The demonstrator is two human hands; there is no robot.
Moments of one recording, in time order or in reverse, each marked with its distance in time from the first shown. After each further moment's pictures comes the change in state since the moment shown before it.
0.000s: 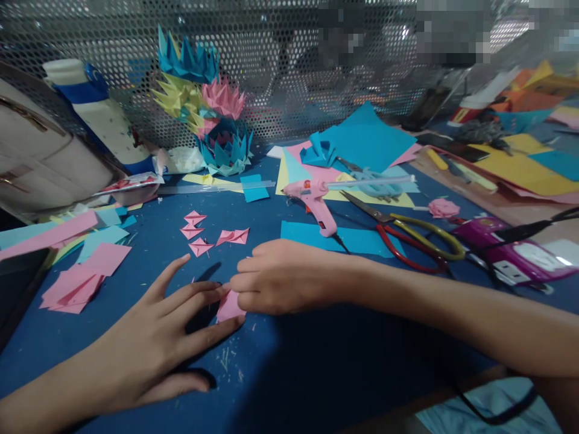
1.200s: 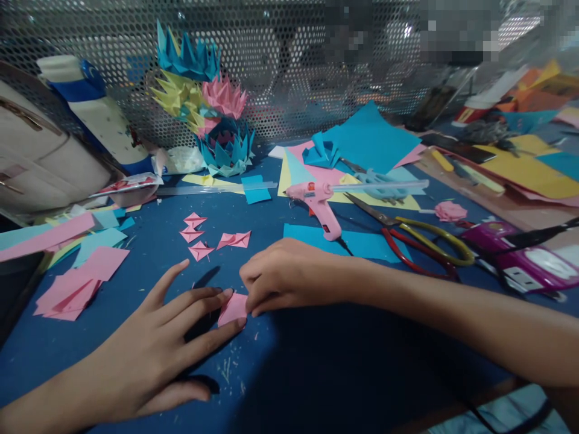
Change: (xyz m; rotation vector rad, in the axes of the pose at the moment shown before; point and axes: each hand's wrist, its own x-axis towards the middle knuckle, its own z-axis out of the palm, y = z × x) left_hand 0.000 -0.002 0.006 0.001 0.021 -0.003; right_hand -0.006 0.015 0.001 0.584 0.031 0.193
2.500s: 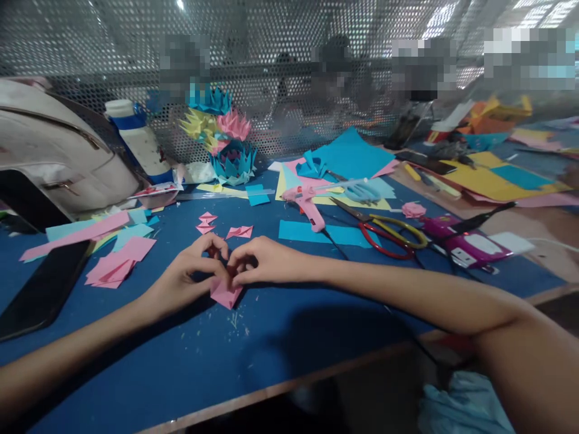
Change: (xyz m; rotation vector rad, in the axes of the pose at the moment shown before) left_hand 0.026 -0.002 -0.013 -0.511 0.310 -0.234; right_hand 0.023 -0.025 0.029 0.535 0.209 0.352
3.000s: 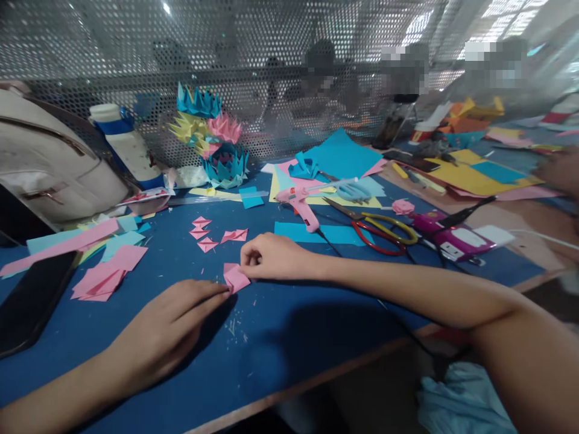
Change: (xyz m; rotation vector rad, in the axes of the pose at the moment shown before) left_hand -0.050 0.012 0.005 0.410 -0.111 0.213; right_hand -0.010 -0.003 -0.007 -0.233 0.148 0.250
